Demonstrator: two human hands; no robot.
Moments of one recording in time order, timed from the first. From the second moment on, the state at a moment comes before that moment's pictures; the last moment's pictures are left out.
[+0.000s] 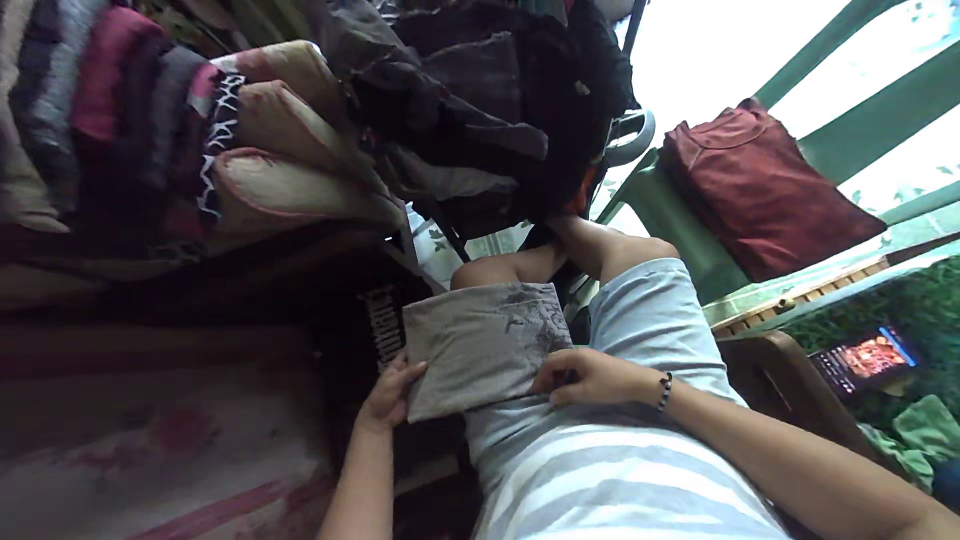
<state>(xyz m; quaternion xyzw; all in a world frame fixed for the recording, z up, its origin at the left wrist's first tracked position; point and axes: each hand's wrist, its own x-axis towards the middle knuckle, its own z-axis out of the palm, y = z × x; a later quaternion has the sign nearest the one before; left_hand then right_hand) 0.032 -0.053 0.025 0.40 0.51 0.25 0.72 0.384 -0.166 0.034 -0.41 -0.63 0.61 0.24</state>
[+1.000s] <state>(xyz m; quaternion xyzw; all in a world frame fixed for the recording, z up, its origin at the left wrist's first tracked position) 0.082 -0.069 0.057 0.50 0.63 0.21 0.56 0.390 -0.120 0.072 -0.43 -0.20 0.75 0.46</state>
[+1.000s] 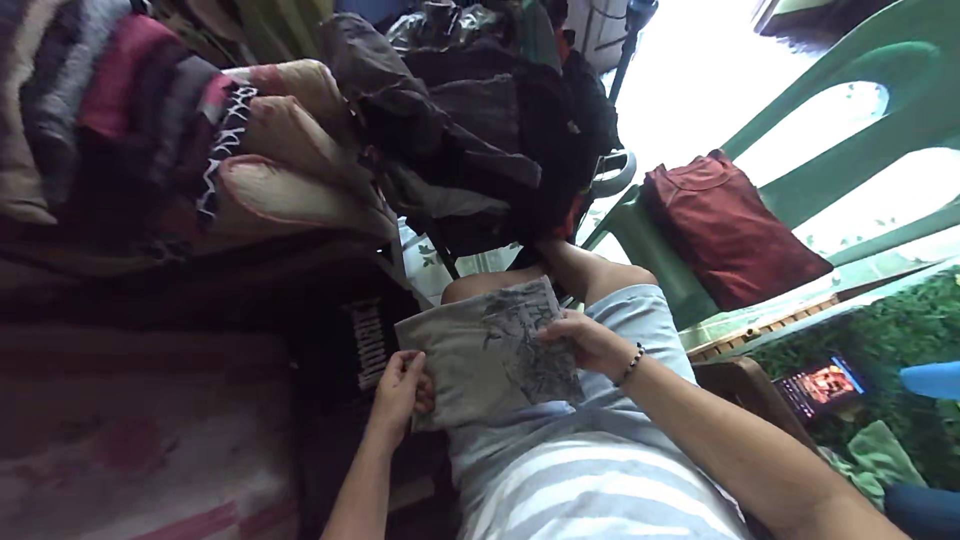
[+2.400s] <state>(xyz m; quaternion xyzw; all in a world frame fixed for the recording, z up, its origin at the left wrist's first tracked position) 0.343 -0.044 -0.003 0.21 0.39 0.25 0.86 0.499 -0.320 0.044 -0.74 -0.09 0.46 0.48</state>
